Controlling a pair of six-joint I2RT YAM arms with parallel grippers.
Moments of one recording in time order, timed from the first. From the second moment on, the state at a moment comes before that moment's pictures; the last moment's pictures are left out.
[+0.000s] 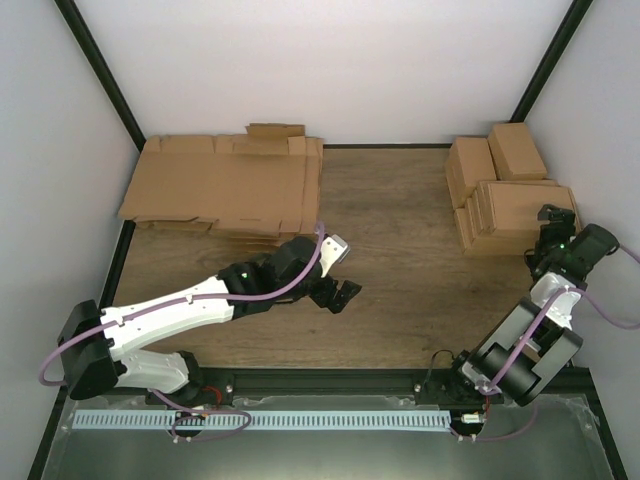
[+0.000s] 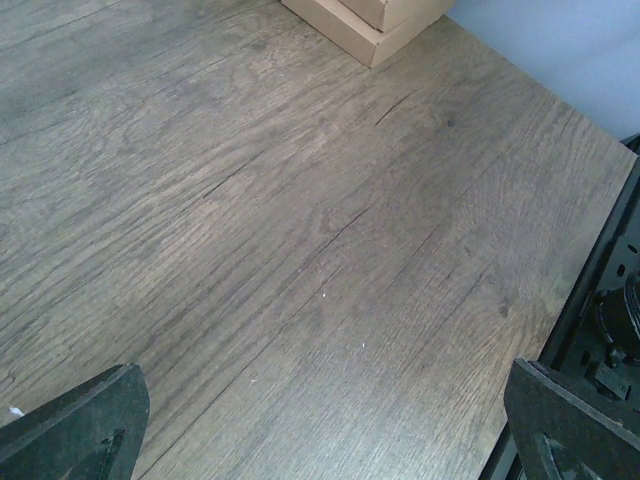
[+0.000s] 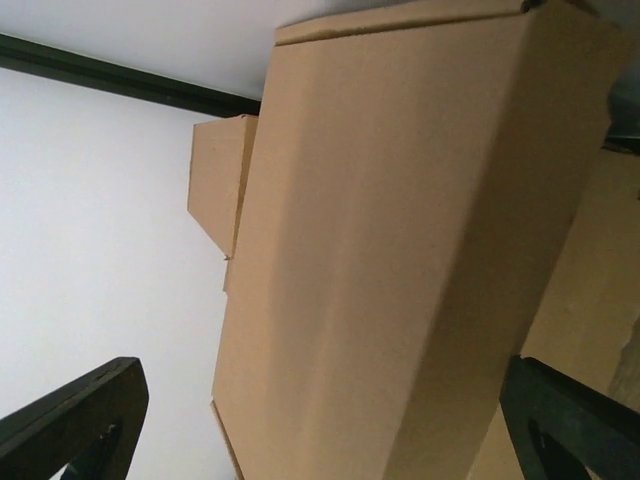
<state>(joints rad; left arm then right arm) -1.07 1.30 1.00 -0.33 -0.01 -0.29 -0.79 1.28 0.71 0.14 -0.51 1.03</state>
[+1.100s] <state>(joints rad) -1.07 1.31 1.00 -0.35 -0.02 -0.29 -0.72 1.38 0.91 -0.09 -0.41 1.05</state>
